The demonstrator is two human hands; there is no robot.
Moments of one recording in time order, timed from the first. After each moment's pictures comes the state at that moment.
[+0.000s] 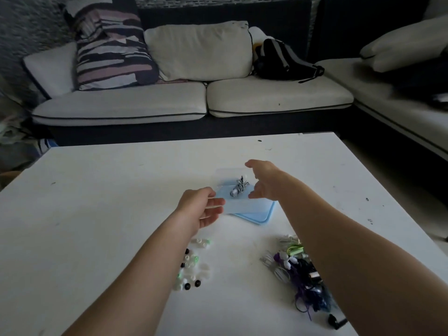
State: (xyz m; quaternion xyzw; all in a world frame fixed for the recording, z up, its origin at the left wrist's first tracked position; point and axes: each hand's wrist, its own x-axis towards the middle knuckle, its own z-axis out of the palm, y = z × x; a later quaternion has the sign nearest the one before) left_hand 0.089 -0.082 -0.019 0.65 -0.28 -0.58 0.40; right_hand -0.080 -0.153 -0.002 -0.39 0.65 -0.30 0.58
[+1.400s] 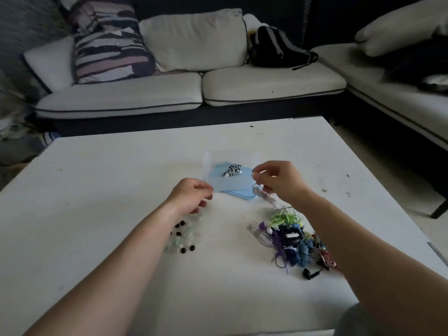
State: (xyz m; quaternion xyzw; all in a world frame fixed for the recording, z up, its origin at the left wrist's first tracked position) left_hand 0.094 -0.038 -0.025 0.67 -0.52 -0.45 0.28; right_hand -0.153 -0.057 -0.024 -0.59 0.56 -0.39 0.43
